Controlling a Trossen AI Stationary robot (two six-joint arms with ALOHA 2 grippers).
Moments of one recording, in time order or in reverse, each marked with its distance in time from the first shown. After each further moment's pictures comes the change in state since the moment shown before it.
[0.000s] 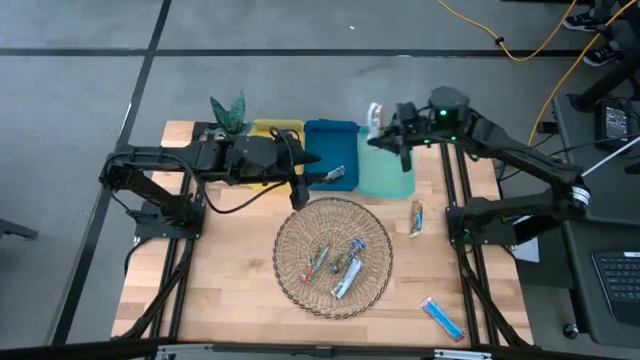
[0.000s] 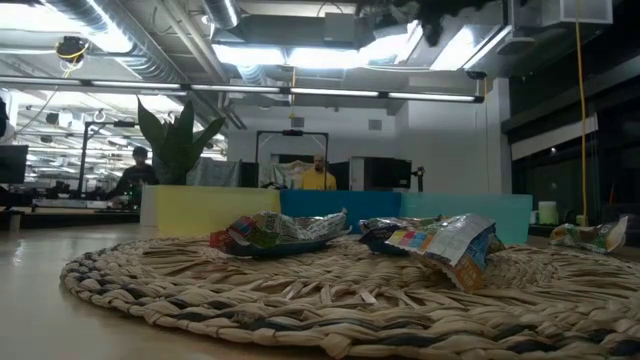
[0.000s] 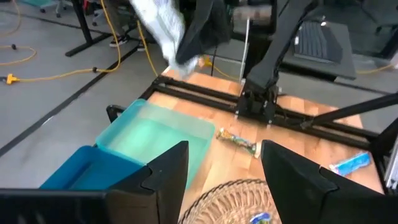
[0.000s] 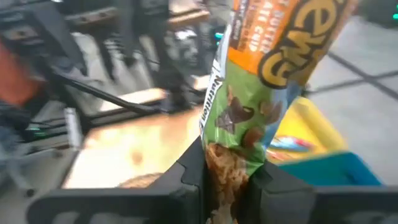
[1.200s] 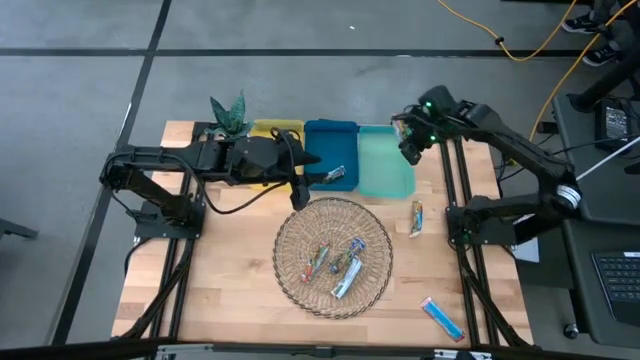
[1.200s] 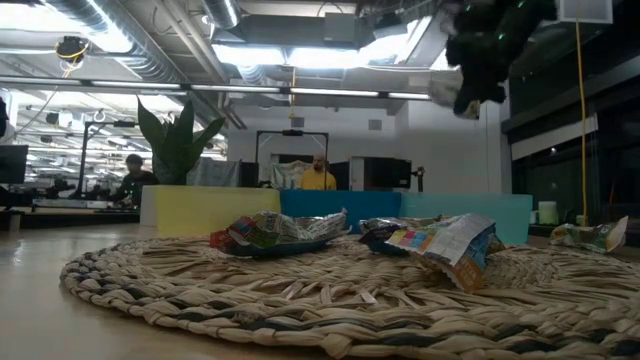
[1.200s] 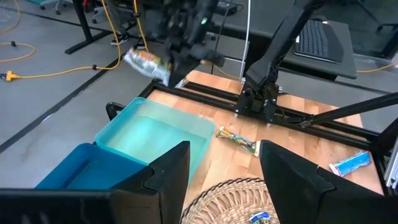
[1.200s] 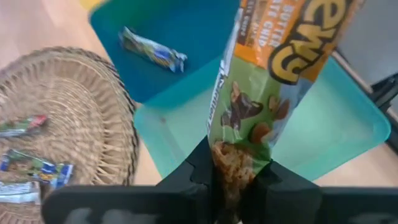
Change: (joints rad) left arm 0.003 0.005 0.000 0.000 0.000 -0.008; right arm -0.278 0.087 0.000 -0.619 0.240 -0.156
